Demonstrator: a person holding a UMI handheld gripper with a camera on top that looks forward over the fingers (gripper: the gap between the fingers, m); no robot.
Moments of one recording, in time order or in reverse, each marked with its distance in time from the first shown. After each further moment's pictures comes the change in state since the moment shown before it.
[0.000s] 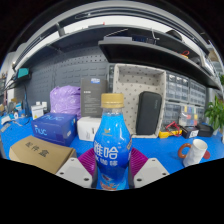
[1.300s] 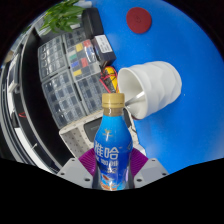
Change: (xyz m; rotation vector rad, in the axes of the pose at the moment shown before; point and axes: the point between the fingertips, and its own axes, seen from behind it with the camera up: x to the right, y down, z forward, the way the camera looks) arm 0.189 -0.059 -0.013 -0.175 -0.180 1.978
